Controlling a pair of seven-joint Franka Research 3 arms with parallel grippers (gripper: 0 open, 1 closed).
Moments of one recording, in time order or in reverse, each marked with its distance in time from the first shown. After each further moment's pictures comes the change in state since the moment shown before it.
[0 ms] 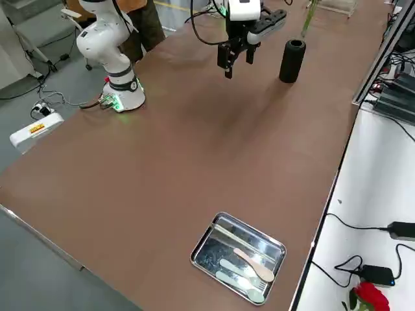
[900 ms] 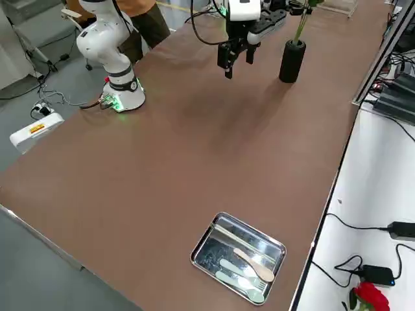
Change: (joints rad) left arm -0.060 0.096 0.000 0.000 0.035 -0.105 -0.064; right arm 0.000 0.000 0.001 -0.001 0.000 0.000 0.000
